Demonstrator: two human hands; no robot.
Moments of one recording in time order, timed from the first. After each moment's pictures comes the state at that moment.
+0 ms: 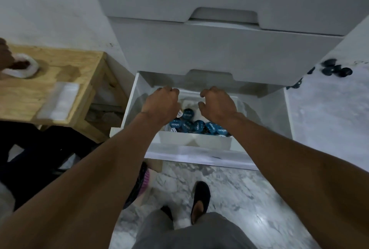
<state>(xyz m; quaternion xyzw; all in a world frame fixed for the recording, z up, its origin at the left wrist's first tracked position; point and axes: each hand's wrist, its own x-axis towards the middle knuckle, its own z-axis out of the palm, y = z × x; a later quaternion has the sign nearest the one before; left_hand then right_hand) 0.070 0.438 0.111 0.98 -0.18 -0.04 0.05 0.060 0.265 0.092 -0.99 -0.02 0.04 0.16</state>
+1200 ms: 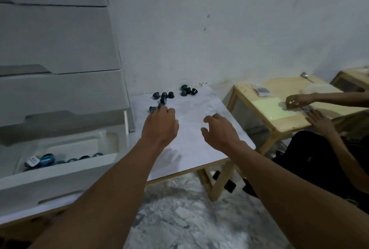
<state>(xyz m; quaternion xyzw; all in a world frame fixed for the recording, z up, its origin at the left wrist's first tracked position) -0.091 0.057 0.170 0.93 -0.34 0.09 0.13 -0.183 -0.105 0.162 -0.97 0.19 -0.07 0.12</state>
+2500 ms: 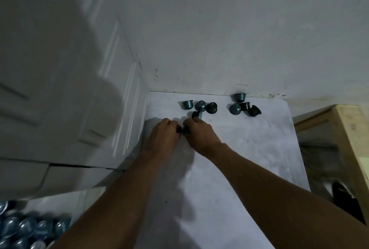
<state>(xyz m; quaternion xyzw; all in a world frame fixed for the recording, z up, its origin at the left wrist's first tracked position) 0.197 -0.023 0.015 0.97 -0.13 -0.16 0.14 0.185 -0.153 0.014 -0.96 -0.03 0.17 0.21</state>
